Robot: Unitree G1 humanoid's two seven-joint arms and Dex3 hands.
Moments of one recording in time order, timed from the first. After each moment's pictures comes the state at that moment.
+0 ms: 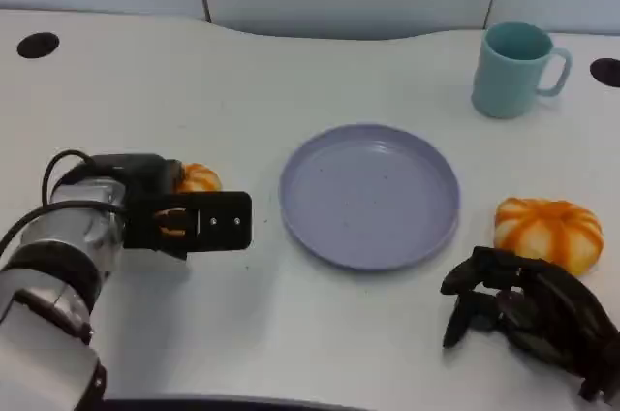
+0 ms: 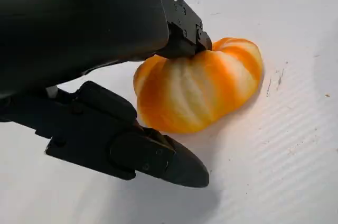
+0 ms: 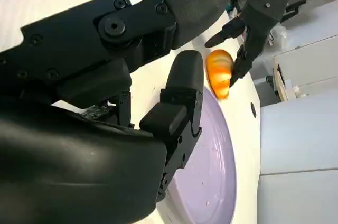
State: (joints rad) left arm -0.94 0.23 -0.53 1.31 0.77 -0.05 -0.07; right arm -0.38 -0.10 -0.16 1.03 0.26 -0.35 0.93
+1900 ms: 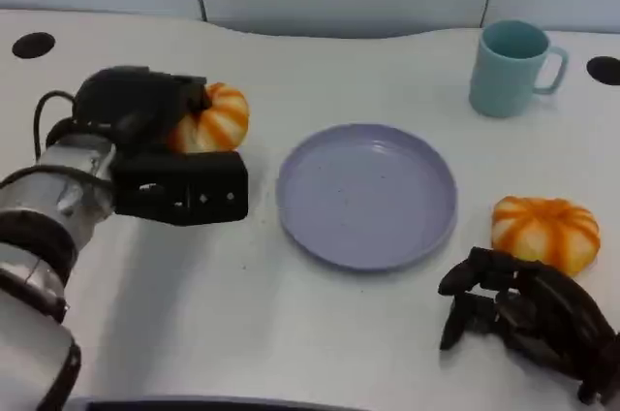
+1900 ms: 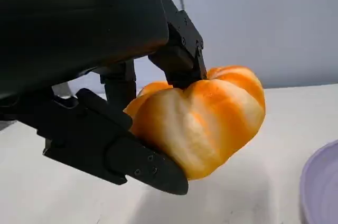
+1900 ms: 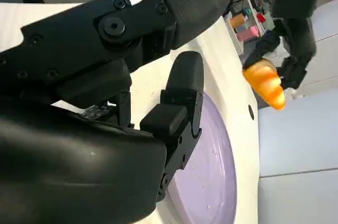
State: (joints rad) left arm -1.01 0.30 -0.55 1.25 0.74 -0.31 0.29; right arm -0.35 -0.09 -0.15 0.97 0.29 -0.29 0.93
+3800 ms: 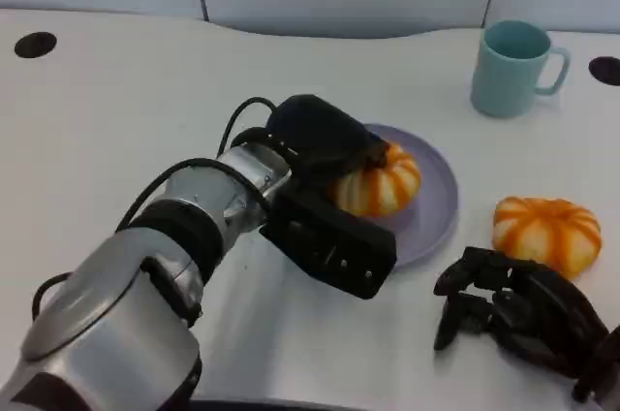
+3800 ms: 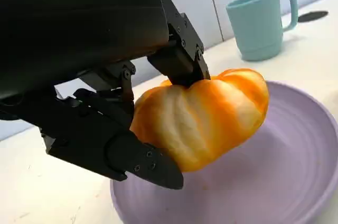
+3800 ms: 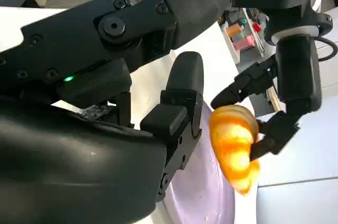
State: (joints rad) left arm -1.09 0.00 -0.77 1.27 0.90 -0.35 0.22; right arm -0.39 -0.08 -0.15 1.04 0.28 -0.33 0.97
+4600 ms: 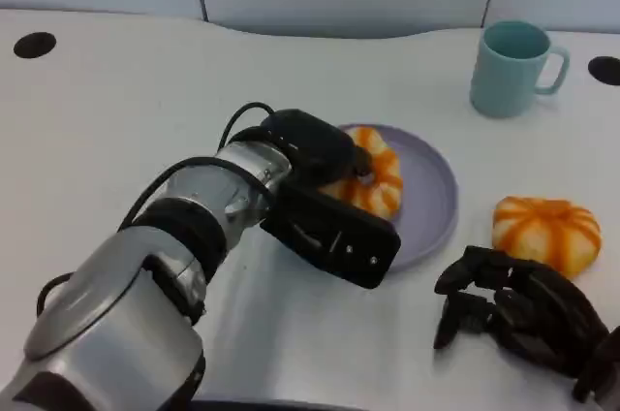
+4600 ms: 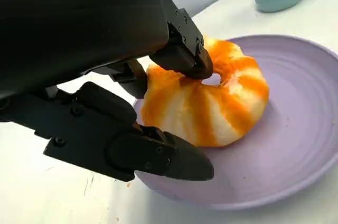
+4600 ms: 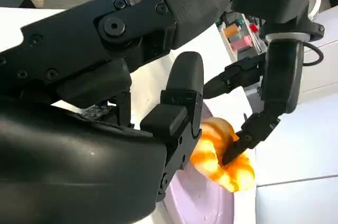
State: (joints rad) left arm -1.10 -0.01 -0.74 1.27 0.84 -0.29 0.01; right arm -0.39 -0.08 -0.16 1.05 0.29 -0.33 0.98
